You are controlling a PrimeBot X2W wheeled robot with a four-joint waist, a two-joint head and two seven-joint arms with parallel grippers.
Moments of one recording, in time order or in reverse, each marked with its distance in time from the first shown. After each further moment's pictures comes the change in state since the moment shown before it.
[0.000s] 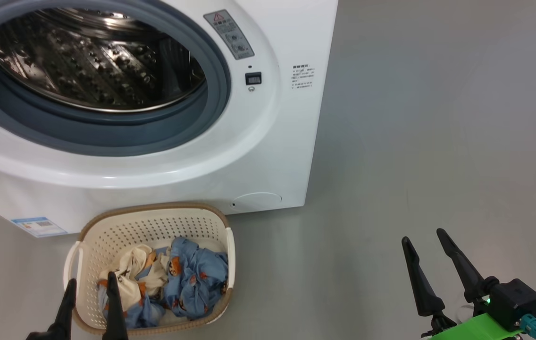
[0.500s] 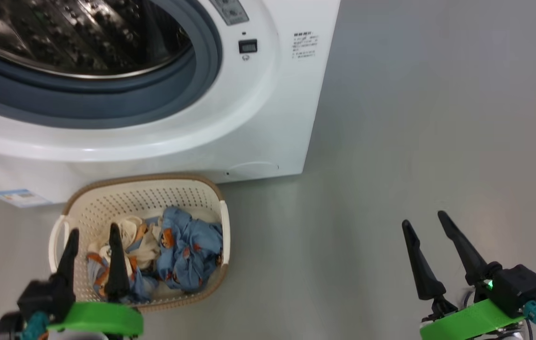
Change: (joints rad) left arm -0.174 -0.007 -0.005 0.082 0.008 -0.035 -0.001; right arm -0.046 -0.002 0.000 -0.010 -0.008 0.000 0.000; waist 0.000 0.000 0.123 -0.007
